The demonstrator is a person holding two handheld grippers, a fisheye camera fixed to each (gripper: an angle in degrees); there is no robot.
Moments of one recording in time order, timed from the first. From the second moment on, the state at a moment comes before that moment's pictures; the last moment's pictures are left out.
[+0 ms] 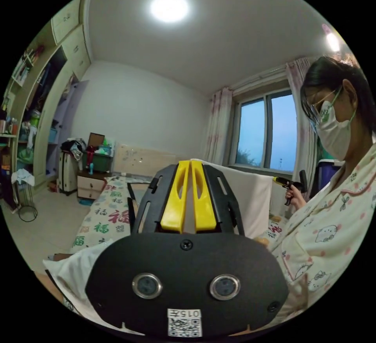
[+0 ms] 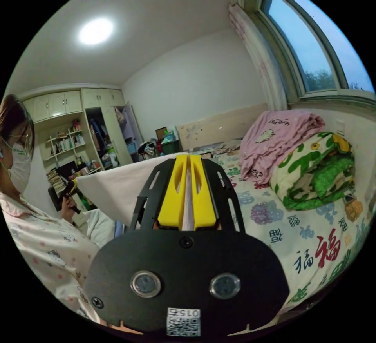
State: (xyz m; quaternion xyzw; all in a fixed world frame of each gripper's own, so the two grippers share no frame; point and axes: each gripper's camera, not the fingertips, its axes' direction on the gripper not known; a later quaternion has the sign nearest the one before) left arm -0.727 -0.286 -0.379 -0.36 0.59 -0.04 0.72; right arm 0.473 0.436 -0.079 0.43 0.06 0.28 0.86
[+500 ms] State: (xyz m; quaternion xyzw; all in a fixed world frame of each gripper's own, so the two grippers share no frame) left arm -0.546 0.024 -0.379 -0.66 0.45 0.11 0.60; right arm 0.578 0.192 0.102 0.14 0.02 0.40 0.90
